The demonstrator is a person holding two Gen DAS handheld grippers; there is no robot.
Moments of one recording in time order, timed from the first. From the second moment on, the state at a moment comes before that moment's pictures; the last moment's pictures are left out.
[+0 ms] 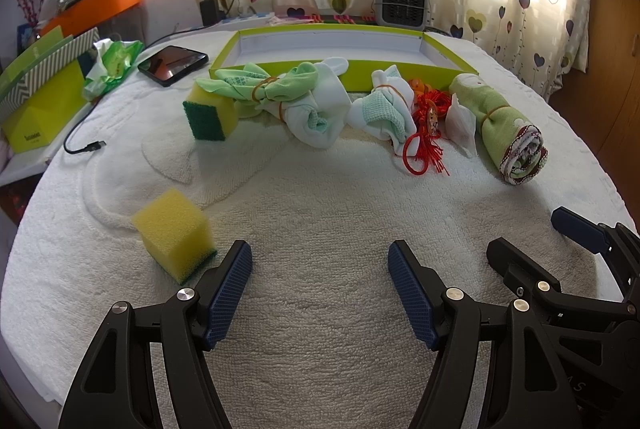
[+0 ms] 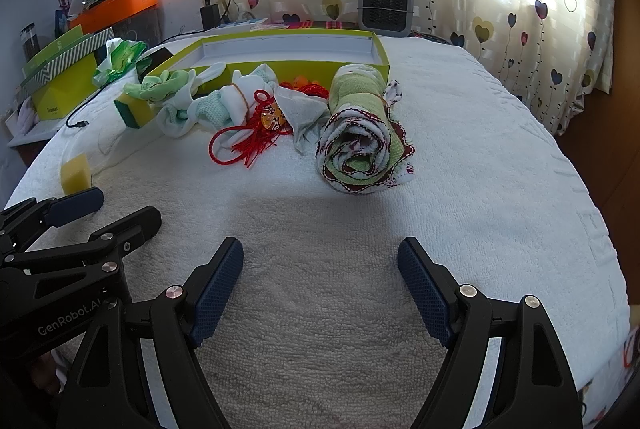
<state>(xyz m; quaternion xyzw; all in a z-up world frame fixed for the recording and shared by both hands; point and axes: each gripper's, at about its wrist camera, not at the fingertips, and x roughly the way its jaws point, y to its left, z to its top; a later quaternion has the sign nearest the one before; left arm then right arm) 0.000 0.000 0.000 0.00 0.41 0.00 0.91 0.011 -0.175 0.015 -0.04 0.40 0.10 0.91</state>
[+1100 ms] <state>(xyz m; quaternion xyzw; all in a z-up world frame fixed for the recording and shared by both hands) -0.021 0.047 0.047 -0.04 0.36 -0.05 0.93 0.015 -0.195 0.041 0.01 0.36 0.12 0.92</state>
